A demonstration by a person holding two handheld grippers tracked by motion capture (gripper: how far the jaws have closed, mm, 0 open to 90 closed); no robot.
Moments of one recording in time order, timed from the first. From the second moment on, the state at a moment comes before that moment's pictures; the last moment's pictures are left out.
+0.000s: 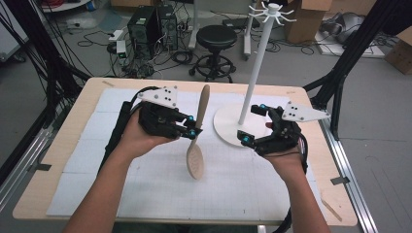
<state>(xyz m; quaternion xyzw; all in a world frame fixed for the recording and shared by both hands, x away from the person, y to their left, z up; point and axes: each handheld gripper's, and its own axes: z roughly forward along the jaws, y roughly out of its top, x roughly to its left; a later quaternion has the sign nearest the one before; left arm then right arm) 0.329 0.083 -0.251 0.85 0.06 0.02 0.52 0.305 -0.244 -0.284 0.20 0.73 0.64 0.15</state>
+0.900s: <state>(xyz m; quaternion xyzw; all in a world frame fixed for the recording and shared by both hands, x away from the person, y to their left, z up) 0.326 0.055 -0.253 0.86 0.04 0.02 0.51 0.308 -0.206 -0.253 0.11 0.73 0.67 0.09</state>
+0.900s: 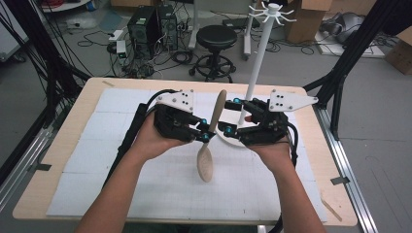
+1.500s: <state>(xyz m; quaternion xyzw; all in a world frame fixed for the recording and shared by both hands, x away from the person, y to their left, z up) 0.325 0.050 -0.254 0.86 0.04 0.01 0.52 0.311 -0.199 -0.255 0.08 0.73 0.68 0.04</state>
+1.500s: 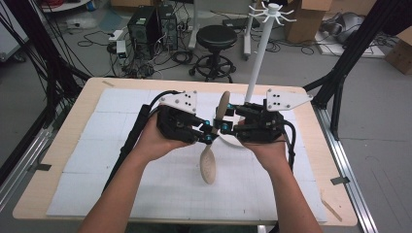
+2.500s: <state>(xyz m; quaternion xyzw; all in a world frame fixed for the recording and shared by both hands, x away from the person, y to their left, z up) 0.328 0.107 -0.261 0.82 0.09 0.04 0.56 0.305 -0.222 -0.252 0.09 0.71 0.69 0.08</state>
